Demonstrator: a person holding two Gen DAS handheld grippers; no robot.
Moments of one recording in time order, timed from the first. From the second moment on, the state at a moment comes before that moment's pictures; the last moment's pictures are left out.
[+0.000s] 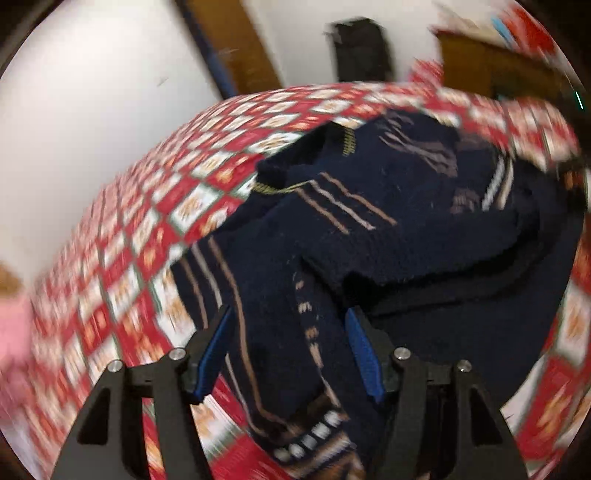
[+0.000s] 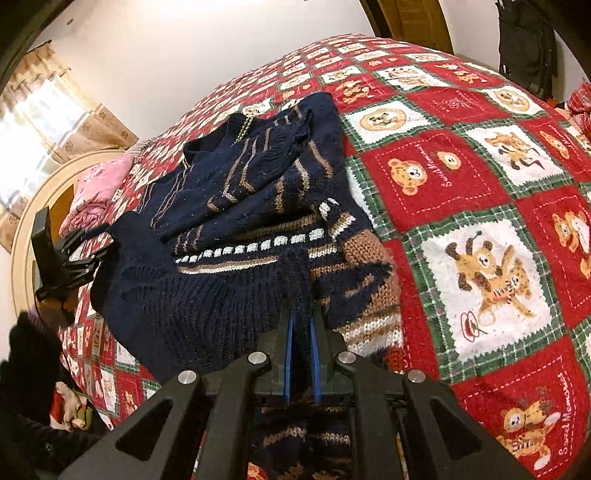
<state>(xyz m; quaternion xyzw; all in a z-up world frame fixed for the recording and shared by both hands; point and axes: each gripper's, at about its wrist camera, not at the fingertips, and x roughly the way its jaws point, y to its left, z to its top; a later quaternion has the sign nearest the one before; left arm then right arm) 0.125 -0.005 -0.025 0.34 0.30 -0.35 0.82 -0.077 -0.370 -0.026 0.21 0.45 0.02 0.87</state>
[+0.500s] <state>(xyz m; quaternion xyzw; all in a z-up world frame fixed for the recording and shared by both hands) 0.135 -0.074 -0.029 0.36 0.29 -0.47 0.75 -0.074 -0.372 -0.028 0.21 0.46 0.03 0.86</state>
